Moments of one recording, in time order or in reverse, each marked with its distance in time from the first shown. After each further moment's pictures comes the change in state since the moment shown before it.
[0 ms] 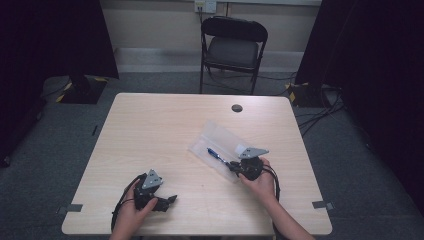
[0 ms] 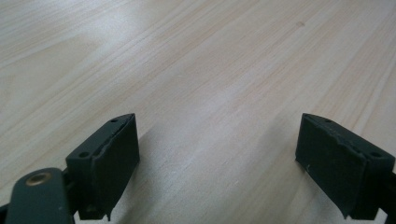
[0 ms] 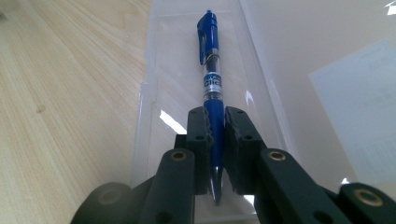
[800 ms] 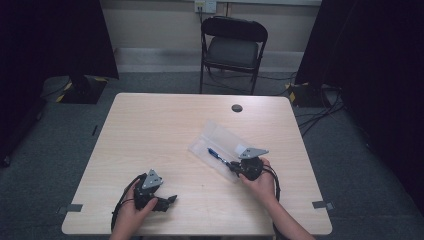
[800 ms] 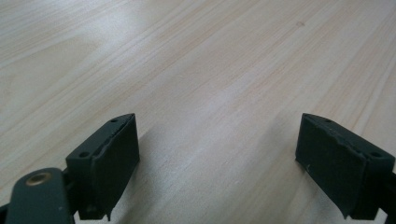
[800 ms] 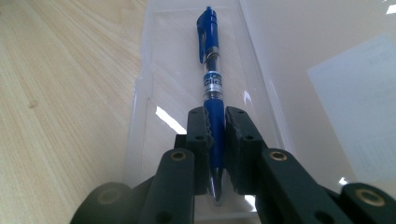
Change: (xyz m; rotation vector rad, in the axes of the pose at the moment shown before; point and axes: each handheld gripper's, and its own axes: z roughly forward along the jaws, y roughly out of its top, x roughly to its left) left arm 0.000 0.000 0.000 0.000 0.000 0.000; right arm -0.002 -0.002 0.002 0.006 -0.004 -0.011
